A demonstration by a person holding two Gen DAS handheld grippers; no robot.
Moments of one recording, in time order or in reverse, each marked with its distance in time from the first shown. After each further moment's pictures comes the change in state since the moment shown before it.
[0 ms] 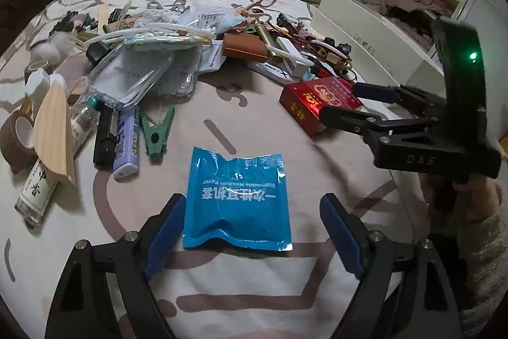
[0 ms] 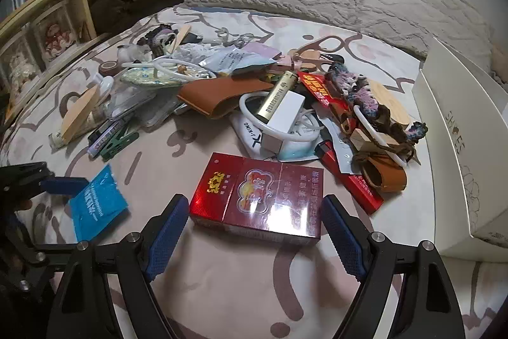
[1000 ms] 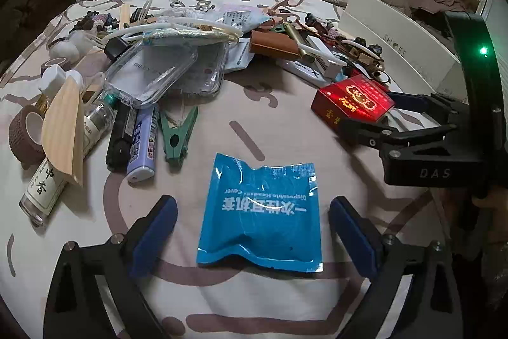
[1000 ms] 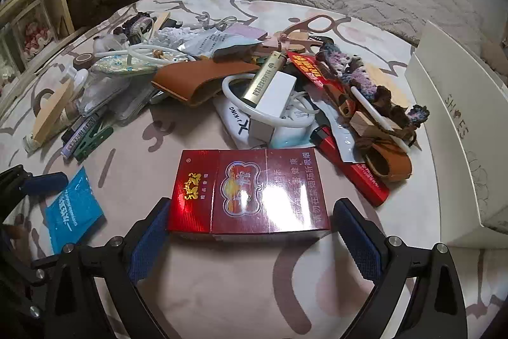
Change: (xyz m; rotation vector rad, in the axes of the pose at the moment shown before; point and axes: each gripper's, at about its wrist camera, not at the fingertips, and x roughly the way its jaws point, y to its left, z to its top) left arm 0.018 -0.001 -0.001 0.000 -0.036 0.144; right arm 0.020 0.002 -0.002 0.028 0.052 -0.072
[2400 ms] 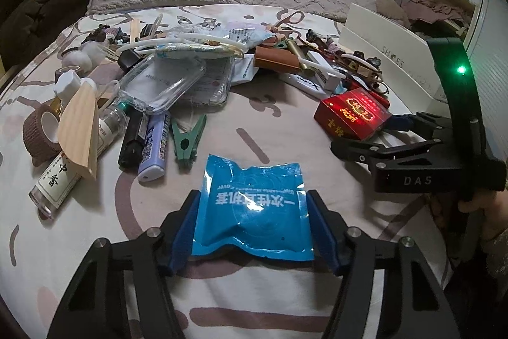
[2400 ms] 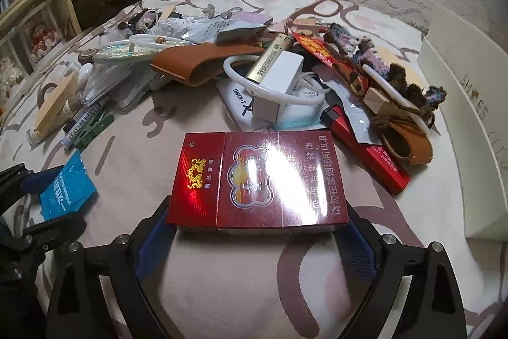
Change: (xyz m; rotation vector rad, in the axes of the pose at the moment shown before) left arm -0.010 -0.001 -0.008 -0.005 -0.095 0.021; right arm 0.010 -0.005 -0.015 0.013 -0.004 0.067
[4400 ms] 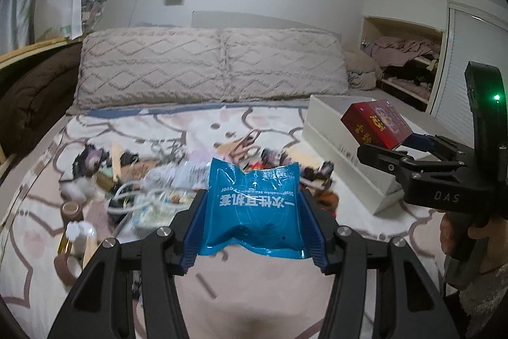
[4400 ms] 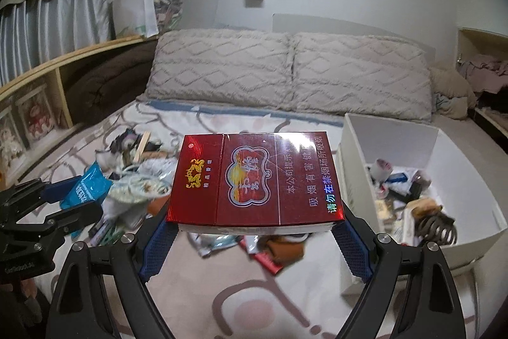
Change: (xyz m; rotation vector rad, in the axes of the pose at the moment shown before) left arm -0.073 -0.062 0.107 0.091 -0.318 -0.051; right arm -0.146 -0.055 0.052 0.095 -0.389 -0.124
